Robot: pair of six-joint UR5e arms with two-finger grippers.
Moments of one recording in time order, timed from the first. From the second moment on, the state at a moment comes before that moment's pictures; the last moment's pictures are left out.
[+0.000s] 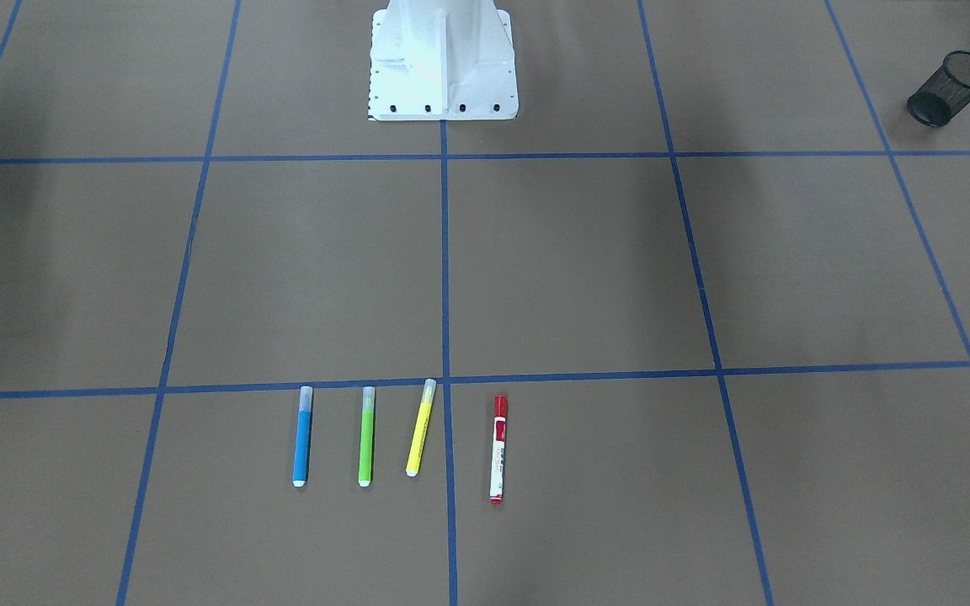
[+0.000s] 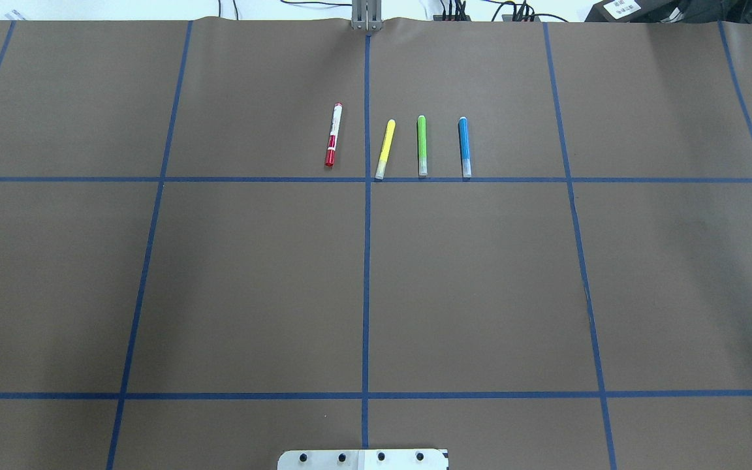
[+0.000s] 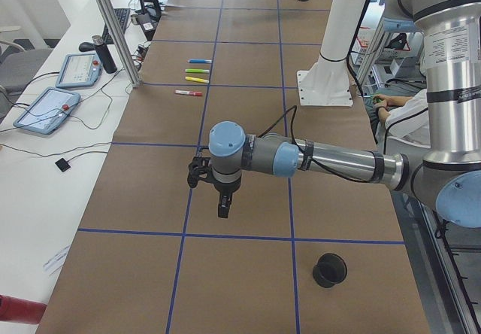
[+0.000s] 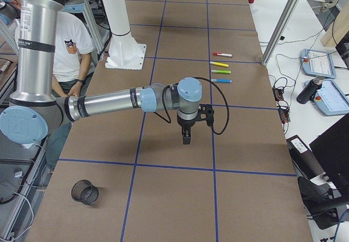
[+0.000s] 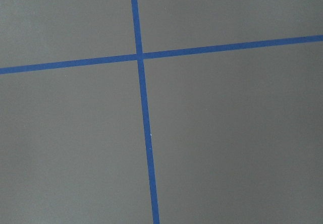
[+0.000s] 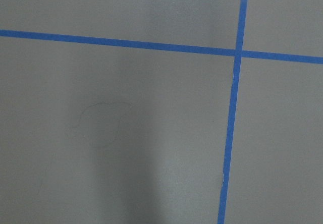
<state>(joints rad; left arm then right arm) -1.49 -1.40 -1.88 -1.58 -2.35 -0.07 1.44 -1.71 1.92 -1.64 2.36 0.10</state>
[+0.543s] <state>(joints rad) -1.49 -1.40 -1.89 -1.59 -2.35 -0.07 1.44 -1.71 1.92 -1.64 2.40 0.10</state>
